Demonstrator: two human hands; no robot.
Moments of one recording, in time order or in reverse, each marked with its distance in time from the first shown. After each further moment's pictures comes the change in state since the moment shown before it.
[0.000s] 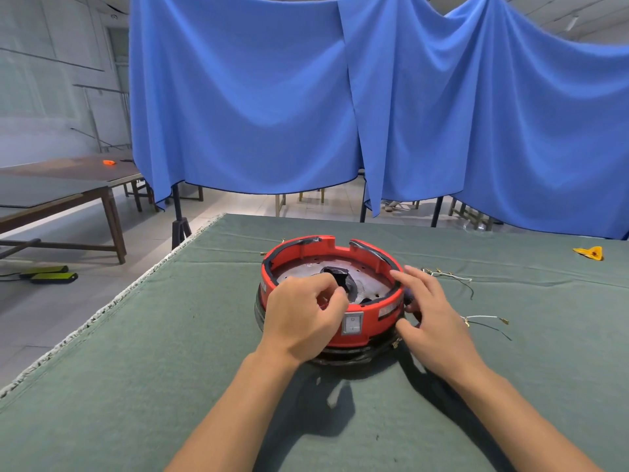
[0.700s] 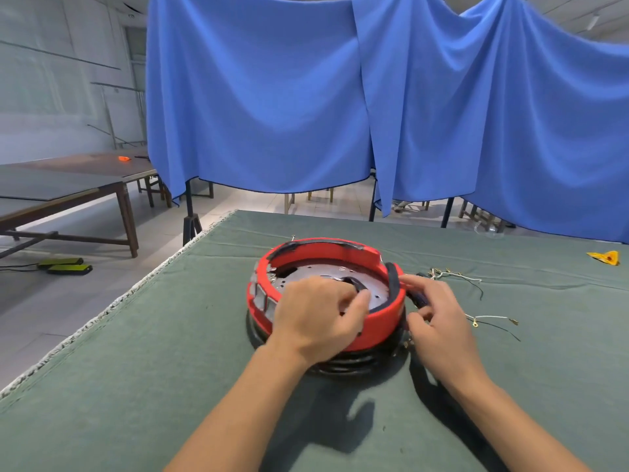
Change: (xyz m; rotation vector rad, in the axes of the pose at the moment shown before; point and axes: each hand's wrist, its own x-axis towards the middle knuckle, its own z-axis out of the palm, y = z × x) left_hand -0.007 0.016 -0.011 0.240 -0.056 0.175; right_hand -0.012 -0.021 0.007 0.254 0.165 0.044
